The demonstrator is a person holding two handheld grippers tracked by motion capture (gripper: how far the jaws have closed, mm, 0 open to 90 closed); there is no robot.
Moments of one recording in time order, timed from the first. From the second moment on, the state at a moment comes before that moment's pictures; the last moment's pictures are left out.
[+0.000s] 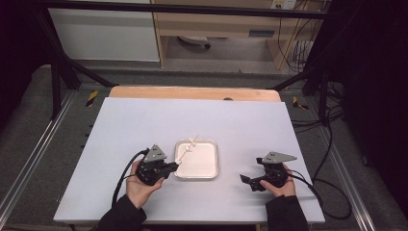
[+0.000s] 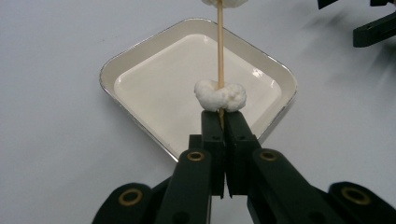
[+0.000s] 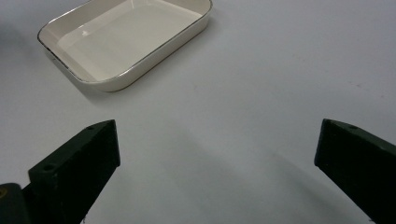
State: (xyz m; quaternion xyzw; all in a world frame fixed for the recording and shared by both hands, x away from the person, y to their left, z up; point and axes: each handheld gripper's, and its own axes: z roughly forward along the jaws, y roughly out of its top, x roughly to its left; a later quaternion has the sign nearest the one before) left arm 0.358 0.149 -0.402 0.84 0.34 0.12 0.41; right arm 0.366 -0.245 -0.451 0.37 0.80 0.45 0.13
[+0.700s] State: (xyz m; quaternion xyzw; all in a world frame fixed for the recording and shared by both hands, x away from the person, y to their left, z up) left arm 0.384 0.114 -0.423 0.86 0.36 0.13 0.34; right arm 0.364 -0.247 -0.452 0.37 0.80 0.45 0.12
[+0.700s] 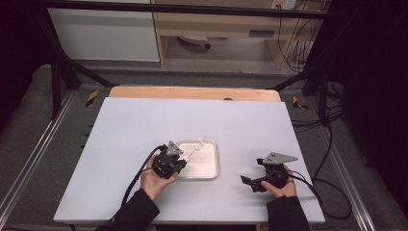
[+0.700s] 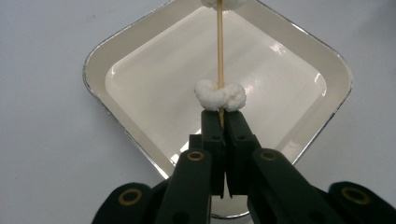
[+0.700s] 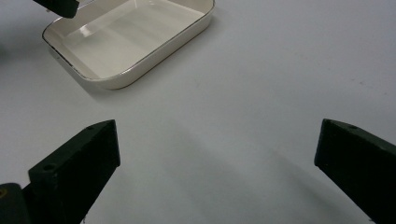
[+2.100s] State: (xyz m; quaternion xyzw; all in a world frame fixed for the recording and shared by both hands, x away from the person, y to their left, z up) left arm 0.375 0.137 -0.412 0.88 0.33 0.13 0.32; right arm 0.365 -0.246 -0.453 0.37 0.80 0.45 0.12
